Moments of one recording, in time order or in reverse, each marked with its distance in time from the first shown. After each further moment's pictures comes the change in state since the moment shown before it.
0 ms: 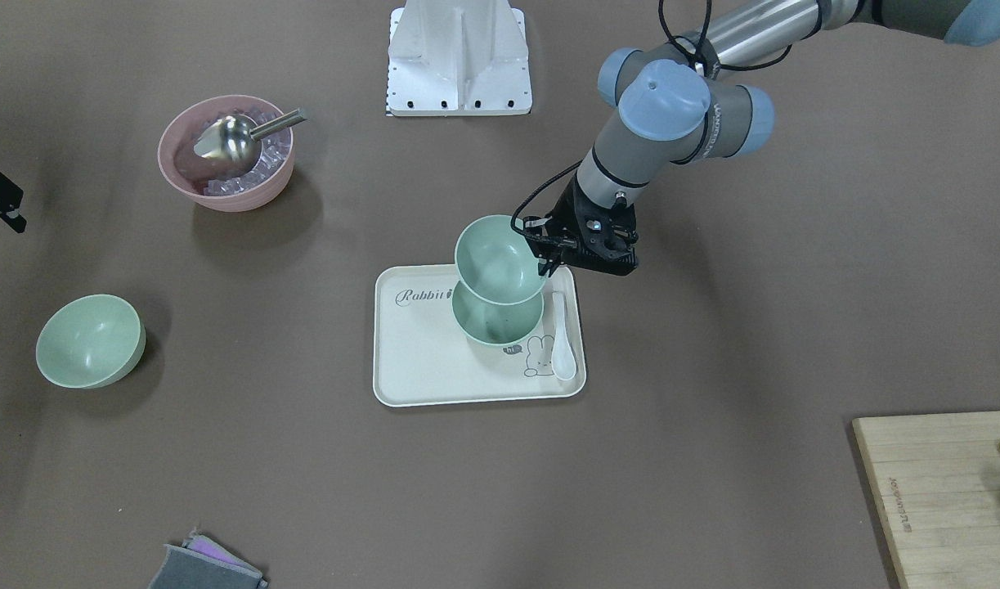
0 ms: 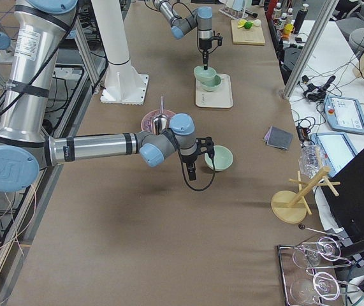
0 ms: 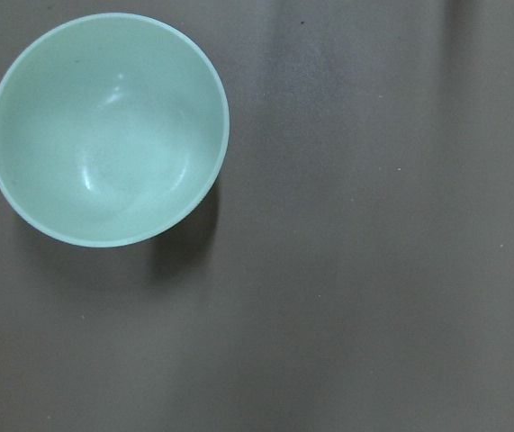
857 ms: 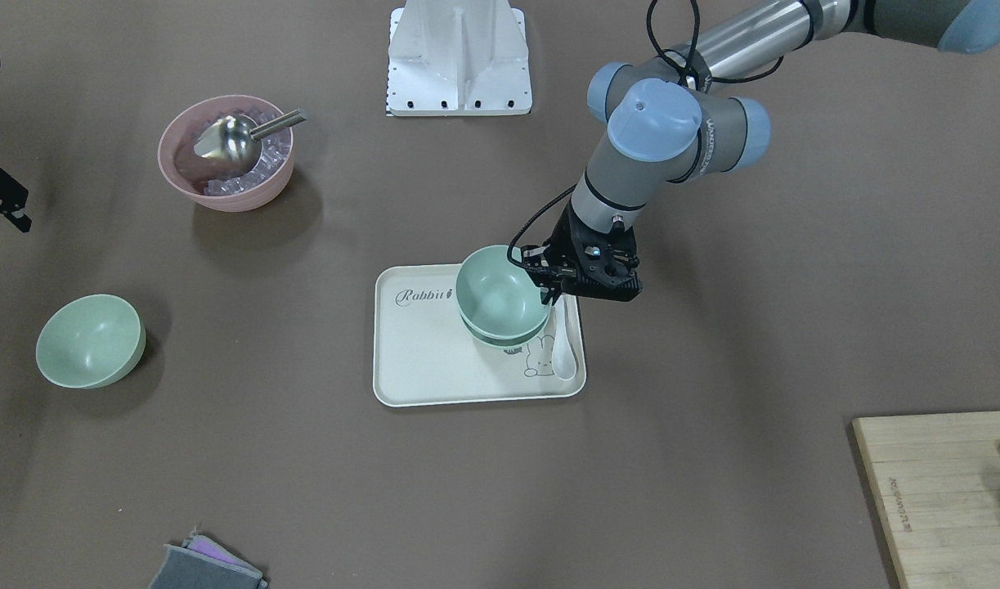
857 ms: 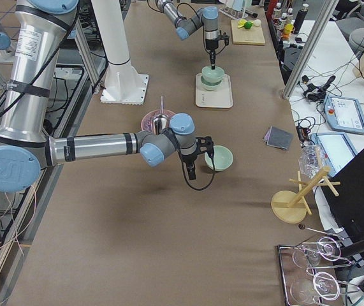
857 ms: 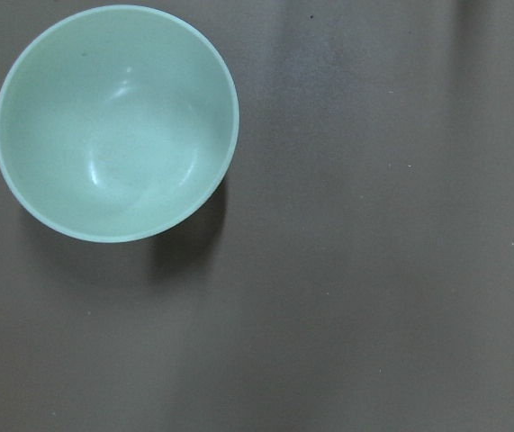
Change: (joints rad) left arm -0.041 -0.049 0.058 0.036 0.037 0.007; right arm -0.010 0.001 0.000 0.000 0.000 0.001
